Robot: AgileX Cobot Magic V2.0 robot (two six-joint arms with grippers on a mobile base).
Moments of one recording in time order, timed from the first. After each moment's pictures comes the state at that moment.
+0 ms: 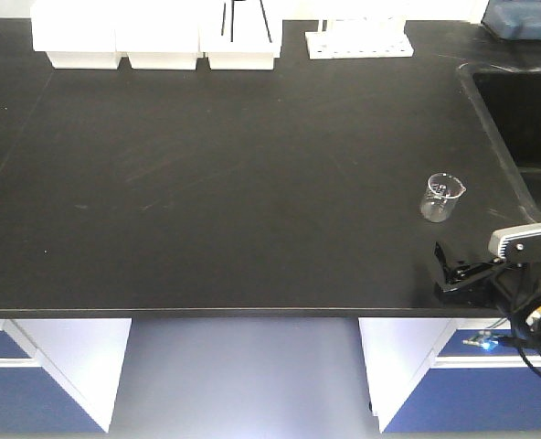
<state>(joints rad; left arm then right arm) -0.01 -0.01 0.03 0.15 0.13 -0.26 -0.04 1.76 -0.15 -0.20 -1.13 -0.01</state>
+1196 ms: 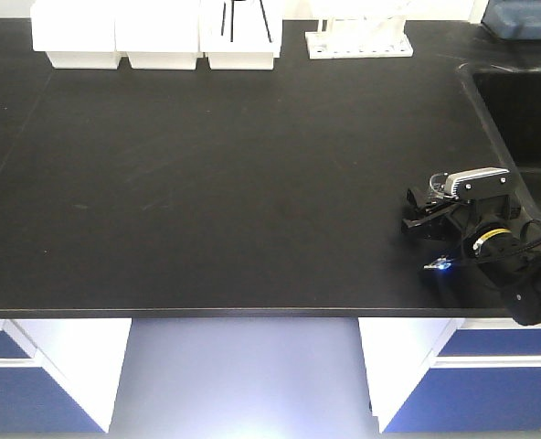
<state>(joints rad) -0.01 -0.01 0.03 0.15 0.13 -0.26 -0.04 2.15 -0.62 -0.27 -1.13 0.04</state>
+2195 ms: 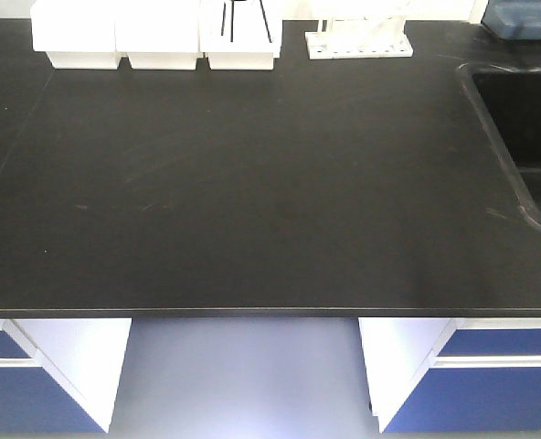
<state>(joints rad) -0.01 -0.01 0.03 0.15 0.13 -0.26 -0.04 0.75 -0.61 -0.56 0.07 0.59</state>
